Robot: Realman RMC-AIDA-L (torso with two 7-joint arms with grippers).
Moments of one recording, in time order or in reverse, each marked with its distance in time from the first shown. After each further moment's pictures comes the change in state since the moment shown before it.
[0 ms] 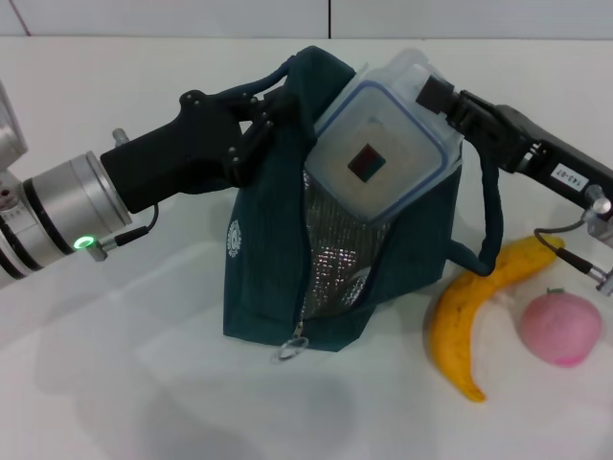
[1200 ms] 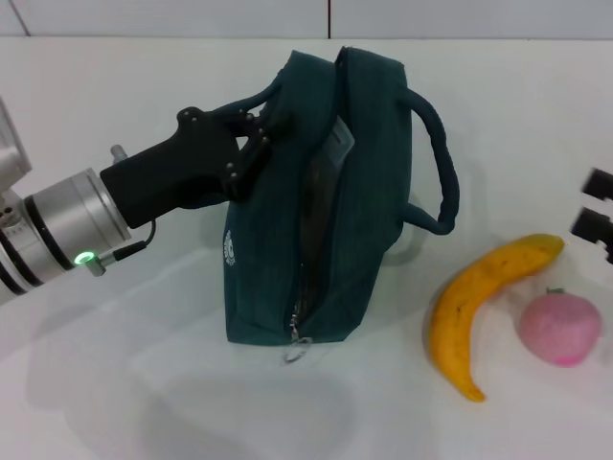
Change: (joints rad) left arm 0.011 0.000 -0.001 -0.038 0.000 -0.011 0.038; right arm -0.377 -0.011 -0.134 -0.597 -0.017 -0.145 0.039
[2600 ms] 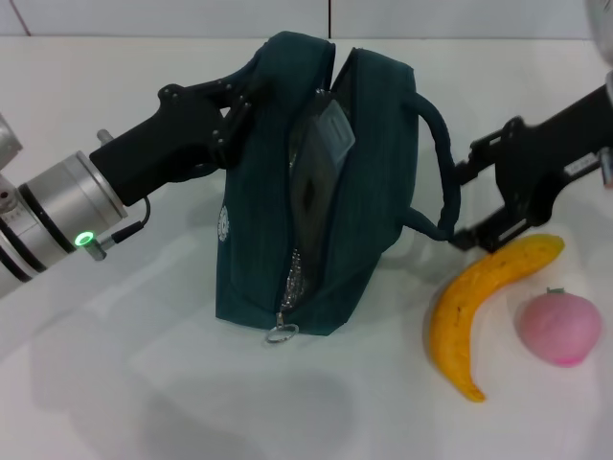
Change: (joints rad) left arm -0.019 -0.002 0.000 -0.053 -0.120 -0.049 0.024; right arm 0.478 -0.020 -0.546 -0.574 -0.598 0.165 0.583
